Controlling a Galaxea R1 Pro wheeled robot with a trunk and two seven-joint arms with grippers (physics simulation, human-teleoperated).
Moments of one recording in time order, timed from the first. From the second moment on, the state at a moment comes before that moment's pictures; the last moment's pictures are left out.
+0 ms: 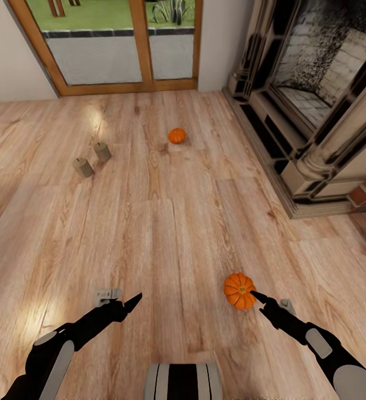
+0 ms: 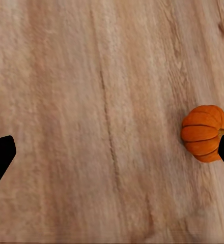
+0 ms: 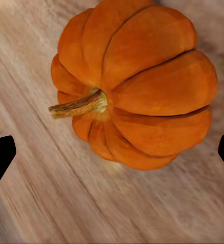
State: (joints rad) left arm -0.17 0.06 0.06 -1.51 0.32 0.51 -0.45; right arm -0.62 -0.22 -0.29 -0.36 -0.64 0.45 0.68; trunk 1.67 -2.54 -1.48
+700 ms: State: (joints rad) left arm -0.17 0.06 0.06 -1.51 0.32 0.51 -0.45; right arm -0.64 -0.23 -0.30 -0.36 -0.63 0.45 0.68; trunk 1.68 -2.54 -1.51
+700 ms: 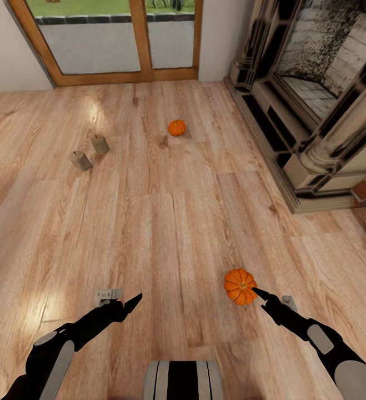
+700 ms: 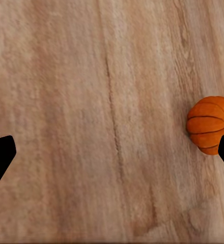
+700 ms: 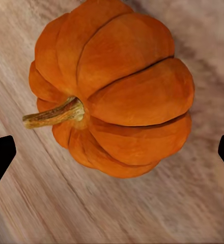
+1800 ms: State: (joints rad) left arm -0.17 0.06 0.06 -1.51 0.32 0.50 -0.45; right arm -0.67 -0.24 -0.30 -0.35 -0.62 0.45 0.68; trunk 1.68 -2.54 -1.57
